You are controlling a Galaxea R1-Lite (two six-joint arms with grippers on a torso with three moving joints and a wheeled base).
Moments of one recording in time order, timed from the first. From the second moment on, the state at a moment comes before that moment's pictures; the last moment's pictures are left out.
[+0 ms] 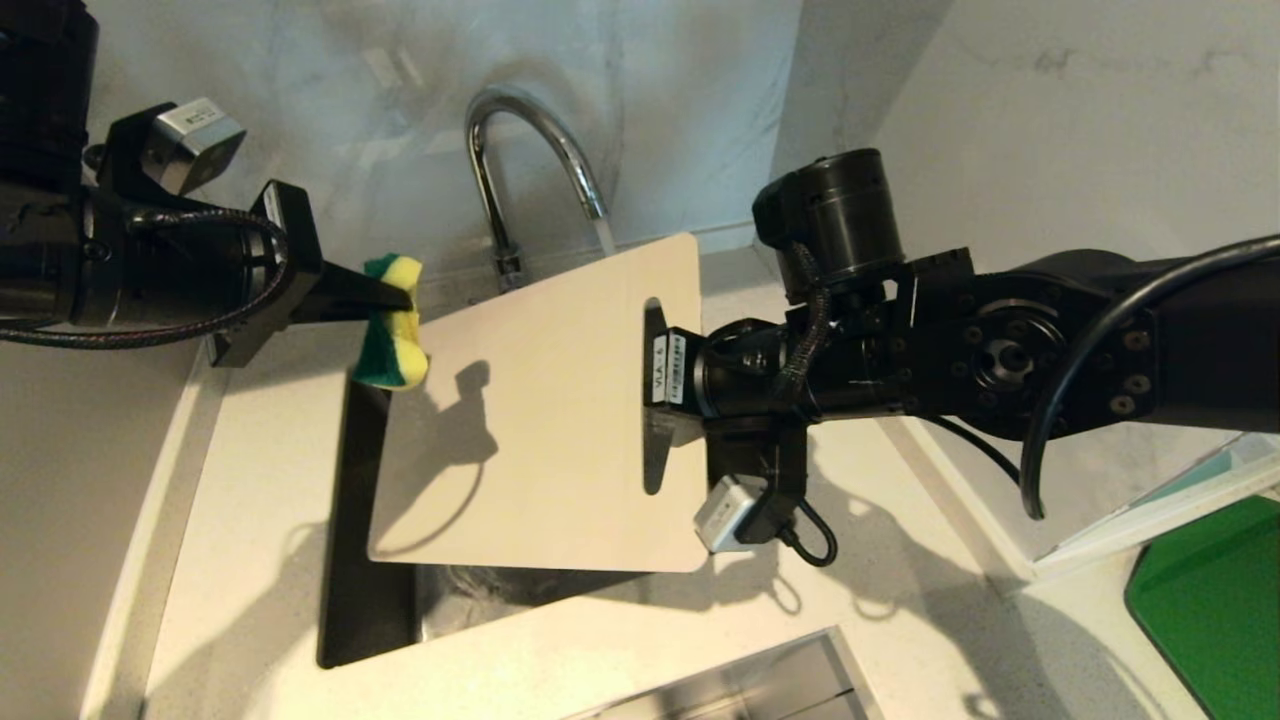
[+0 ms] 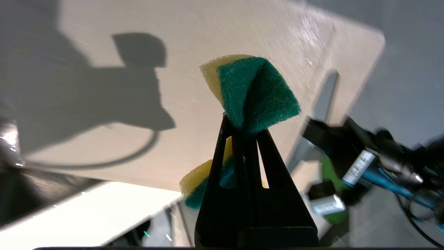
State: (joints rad) left arm -0.47 1.53 -1.53 0.42 -0.16 -0.66; right arm 0.61 1.80 -1.47 0.11 0.22 -2.64
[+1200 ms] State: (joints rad) left arm -0.50 1.71 -1.41 0.03 -0.22 -0.55; right arm 0.65 1.80 -1.48 0.11 0.20 -2.63
